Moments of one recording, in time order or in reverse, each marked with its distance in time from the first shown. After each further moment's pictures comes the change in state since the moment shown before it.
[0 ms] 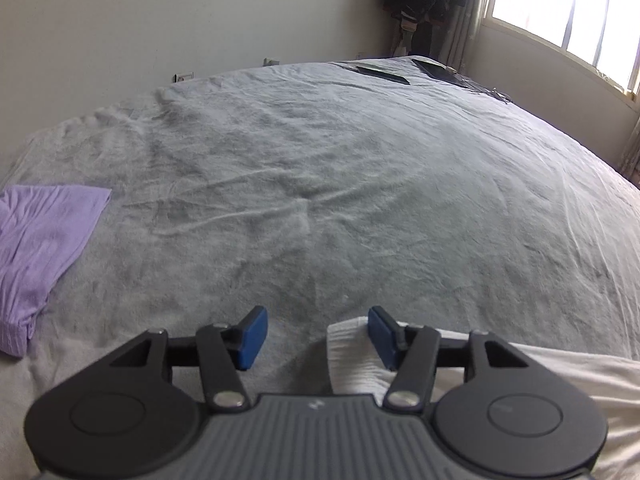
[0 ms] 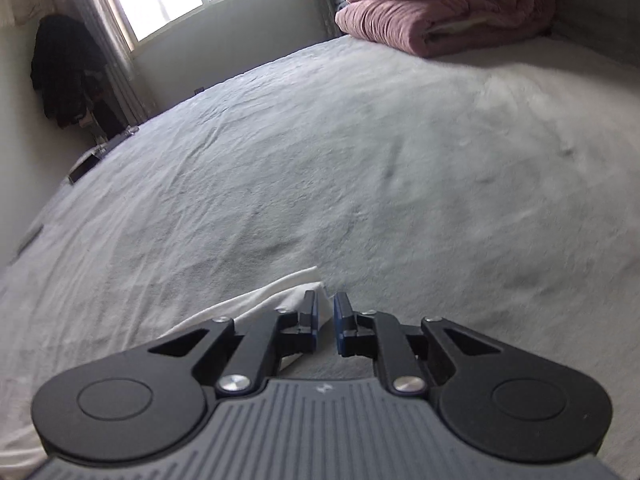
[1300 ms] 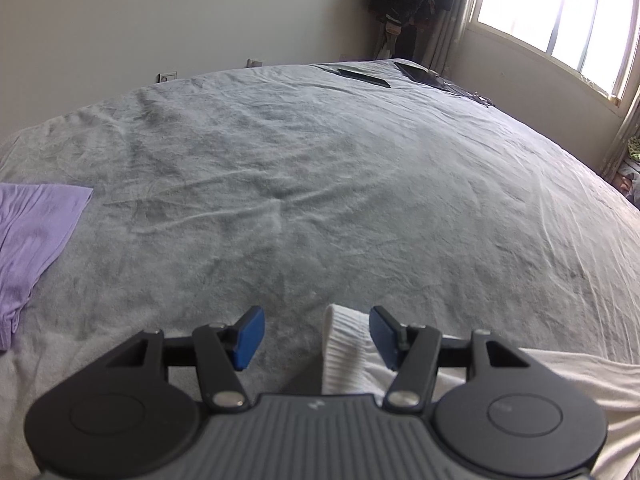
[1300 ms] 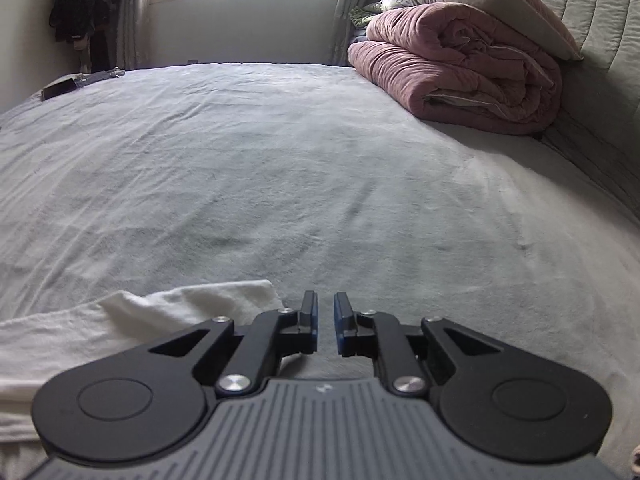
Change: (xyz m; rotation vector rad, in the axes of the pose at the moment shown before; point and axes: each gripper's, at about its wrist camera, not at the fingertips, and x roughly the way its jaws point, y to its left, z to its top) left arm -0.006 -0.008 -0.001 -0.006 -0.003 -0.067; right arm 0.011 0.031 0.004 -0.392 -0.077 -0.238
